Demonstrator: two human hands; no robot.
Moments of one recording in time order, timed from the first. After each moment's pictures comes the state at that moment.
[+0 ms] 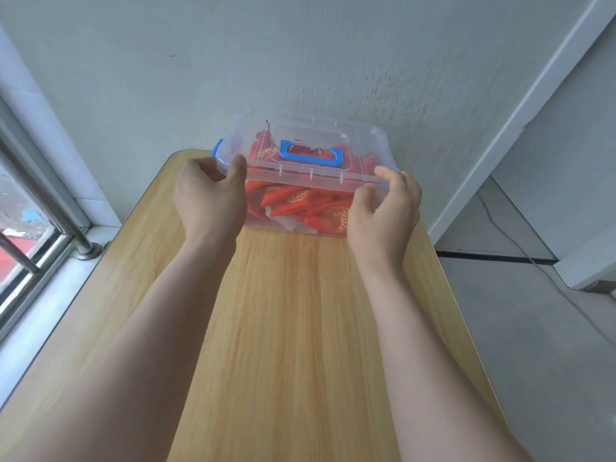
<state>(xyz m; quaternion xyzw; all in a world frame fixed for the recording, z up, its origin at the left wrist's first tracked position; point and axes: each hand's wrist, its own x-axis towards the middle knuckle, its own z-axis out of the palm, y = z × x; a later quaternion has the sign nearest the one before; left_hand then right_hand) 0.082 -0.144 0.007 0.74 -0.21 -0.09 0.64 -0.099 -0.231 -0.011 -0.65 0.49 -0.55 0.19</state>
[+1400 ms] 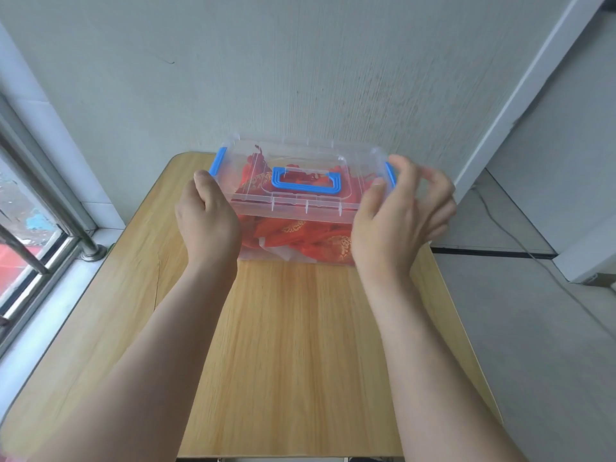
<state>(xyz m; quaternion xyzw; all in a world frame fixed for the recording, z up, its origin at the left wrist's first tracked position) 0.053 -0.117 -0.001 0.70 -0.16 -0.14 0.69 -0.117 -0.191 0.008 -0.63 0.57 -0.54 0.02</state>
